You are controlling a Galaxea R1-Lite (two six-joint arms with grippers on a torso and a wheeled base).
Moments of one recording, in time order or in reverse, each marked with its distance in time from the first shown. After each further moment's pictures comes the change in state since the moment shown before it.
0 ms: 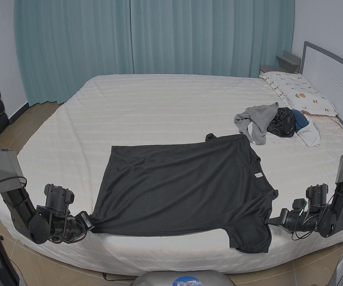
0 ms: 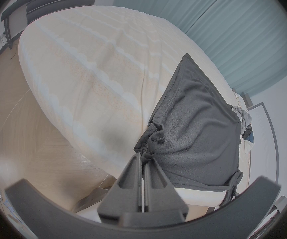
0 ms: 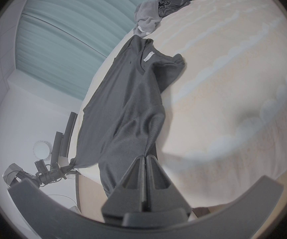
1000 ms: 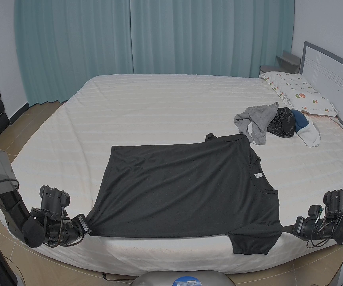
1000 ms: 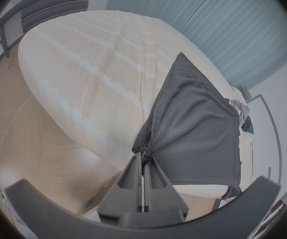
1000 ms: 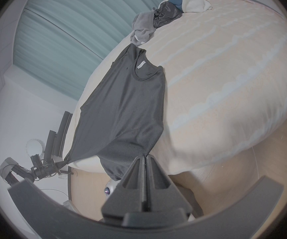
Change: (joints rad) left arm -0.006 -0.067 0.056 0.008 0.005 0.052; right arm -0.101 -0.172 0.211 0.011 -0.020 -0.114
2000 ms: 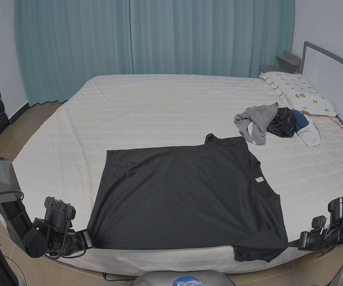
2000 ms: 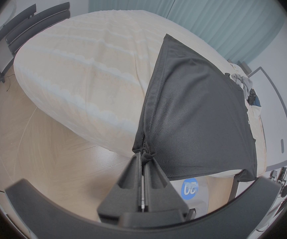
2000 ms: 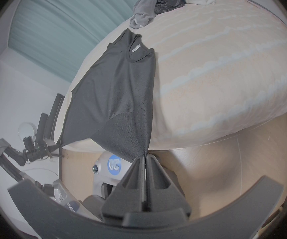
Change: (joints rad) left arm -0.076 -0.001 0.087 -0.008 0.047 0.138; right arm -0.080 -0.083 0.043 0.262 0.007 -0.254
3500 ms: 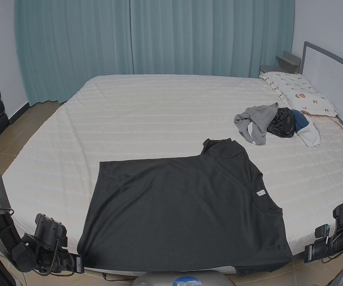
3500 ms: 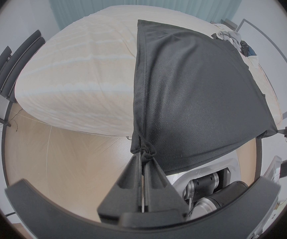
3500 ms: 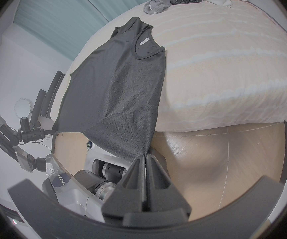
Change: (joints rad) left arm -0.008 -0.081 0.199 0.009 0.044 0.343; right arm -0.057 -0.157 0.000 0.342 -0.014 -0.292
